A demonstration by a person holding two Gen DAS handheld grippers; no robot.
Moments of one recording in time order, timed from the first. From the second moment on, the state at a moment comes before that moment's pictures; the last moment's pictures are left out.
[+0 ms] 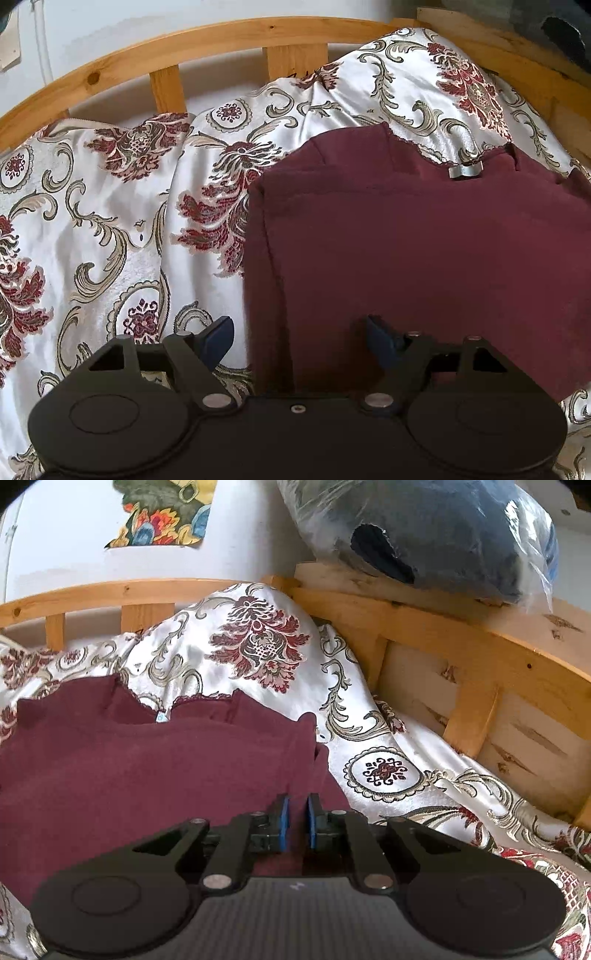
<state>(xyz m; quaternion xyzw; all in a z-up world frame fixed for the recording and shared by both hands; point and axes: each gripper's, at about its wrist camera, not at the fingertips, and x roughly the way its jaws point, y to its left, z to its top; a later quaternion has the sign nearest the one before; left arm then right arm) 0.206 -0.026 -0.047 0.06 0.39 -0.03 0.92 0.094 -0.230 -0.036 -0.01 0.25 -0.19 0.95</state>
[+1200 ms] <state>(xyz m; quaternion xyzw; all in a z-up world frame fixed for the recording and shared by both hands) 0.197 -0.007 -0.041 0.05 0.38 0.00 0.92 0.097 -0.274 -0.036 -0.03 0.21 -0.27 0.94</state>
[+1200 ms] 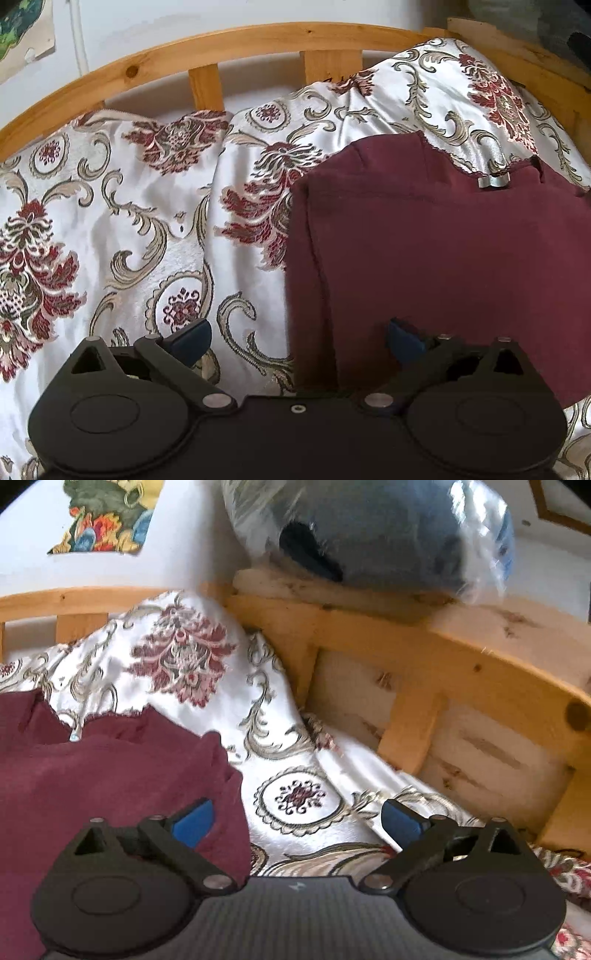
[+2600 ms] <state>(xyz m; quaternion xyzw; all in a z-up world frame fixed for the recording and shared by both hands) 0.206 -0.008 -0.053 0.05 0.41 0.01 0.91 0.112 -0.221 -0.036 -0.07 0.22 -0.20 0.95</state>
